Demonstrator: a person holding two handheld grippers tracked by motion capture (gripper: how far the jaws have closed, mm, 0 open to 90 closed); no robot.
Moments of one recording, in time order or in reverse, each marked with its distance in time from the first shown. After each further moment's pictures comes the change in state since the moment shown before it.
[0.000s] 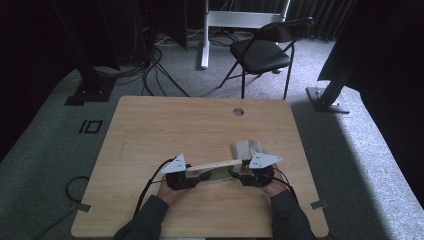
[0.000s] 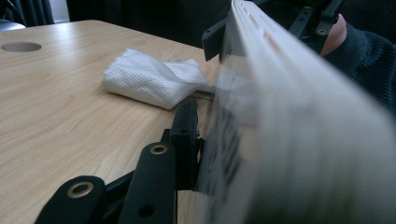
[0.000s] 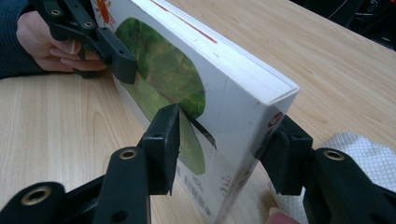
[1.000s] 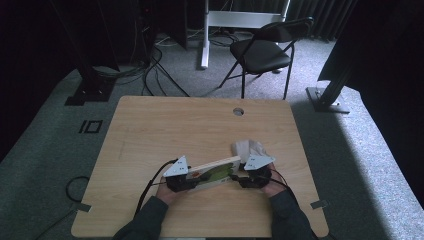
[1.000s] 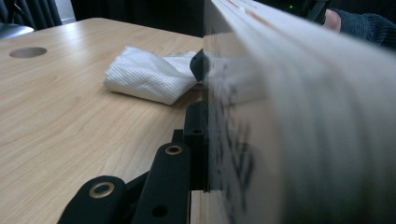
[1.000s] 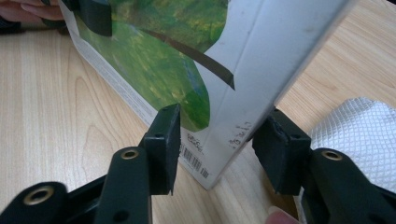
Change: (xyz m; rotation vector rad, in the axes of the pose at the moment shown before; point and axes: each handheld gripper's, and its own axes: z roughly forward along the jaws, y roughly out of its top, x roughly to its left) left arm -0.012 0.011 -0.004 0.054 0.043 0.080; right arm -0.001 -0.010 0.013 0.126 -0.015 -0.008
